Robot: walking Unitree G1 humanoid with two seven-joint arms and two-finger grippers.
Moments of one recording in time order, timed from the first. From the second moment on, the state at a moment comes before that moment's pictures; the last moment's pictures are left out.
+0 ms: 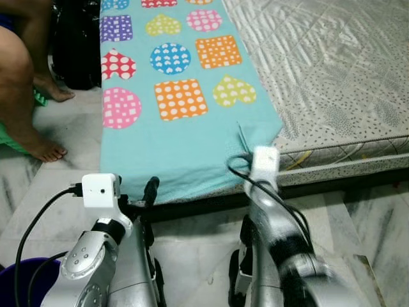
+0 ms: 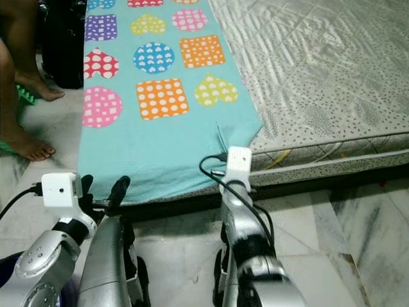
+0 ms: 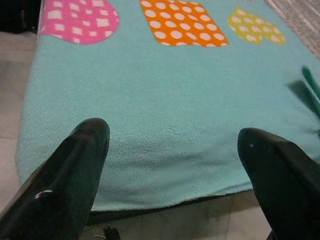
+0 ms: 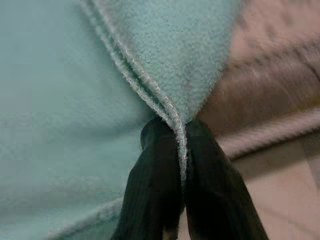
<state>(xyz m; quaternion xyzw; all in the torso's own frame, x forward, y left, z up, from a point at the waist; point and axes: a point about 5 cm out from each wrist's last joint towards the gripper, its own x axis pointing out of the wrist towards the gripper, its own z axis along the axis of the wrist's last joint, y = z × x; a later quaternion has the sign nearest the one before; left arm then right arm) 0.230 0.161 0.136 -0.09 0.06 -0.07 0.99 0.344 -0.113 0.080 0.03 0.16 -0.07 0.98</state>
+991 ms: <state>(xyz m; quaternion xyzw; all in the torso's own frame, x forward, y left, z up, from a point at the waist) 0.238 0.162 0.132 -0.10 0.07 -0.07 0.99 0.302 -0.114 0.086 0.06 0.20 0.00 0.98</state>
